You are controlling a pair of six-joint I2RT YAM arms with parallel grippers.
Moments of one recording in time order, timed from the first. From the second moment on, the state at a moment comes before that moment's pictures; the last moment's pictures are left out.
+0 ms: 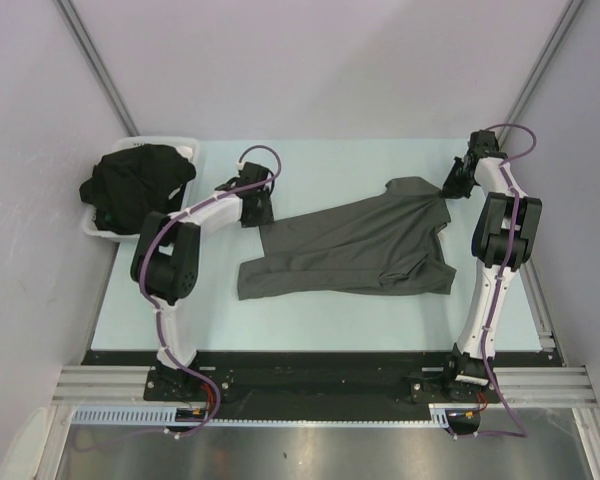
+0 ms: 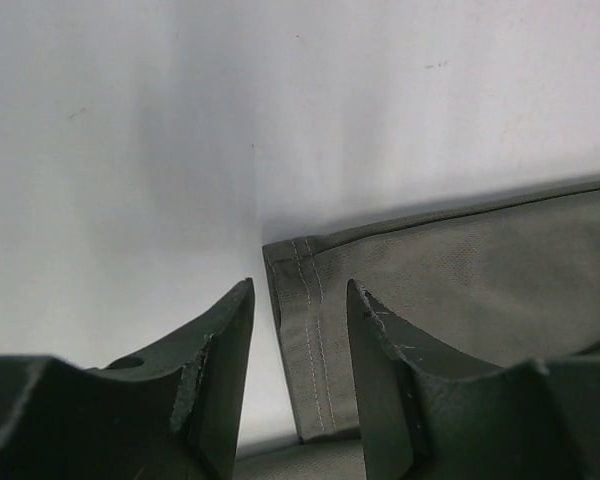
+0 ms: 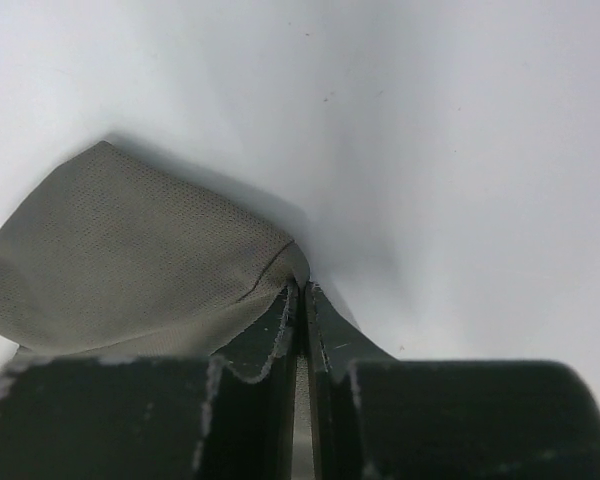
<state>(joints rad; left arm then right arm) -0.36 1.96 1.38 -0.41 -0.16 -0.44 -0.18 2.36 1.98 -0.66 -0.14 0.32</state>
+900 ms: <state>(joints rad) -0.33 2.11 1.53 -0.44 -0.19 -0.42 -0.18 2.38 2.03 -0.69 -0.15 0.32</state>
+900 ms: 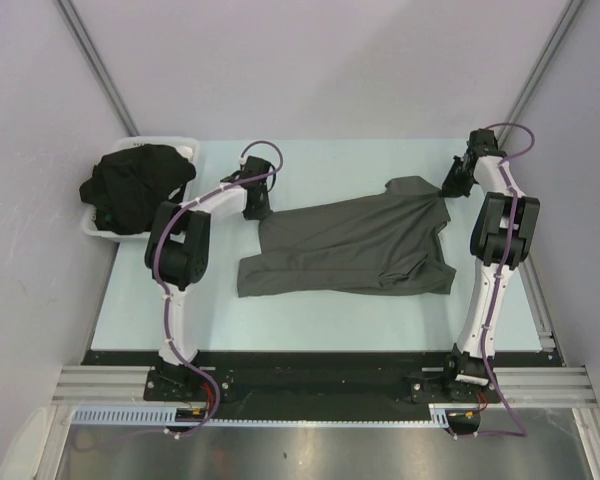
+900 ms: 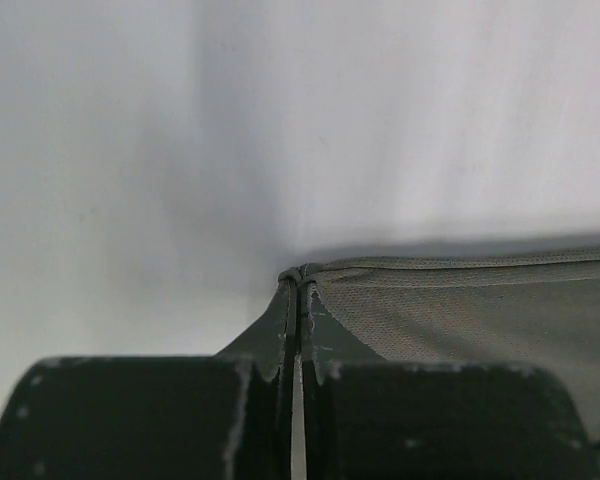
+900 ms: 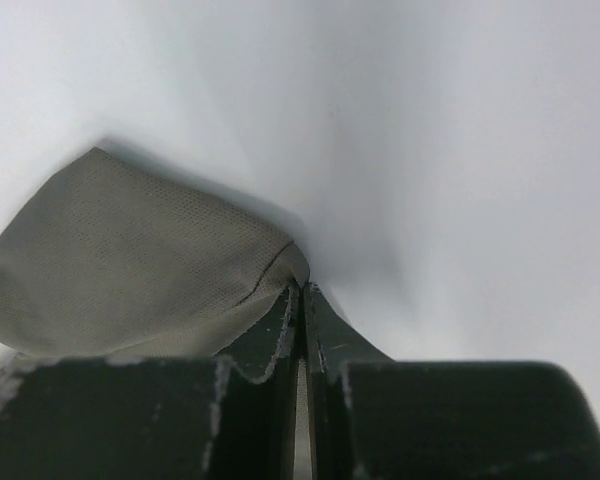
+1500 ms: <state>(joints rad) -0.20 2.42 2.05 -0.54 -0.13 -0.42 -0.16 2.56 2.31 -0.73 -0.15 0.32</state>
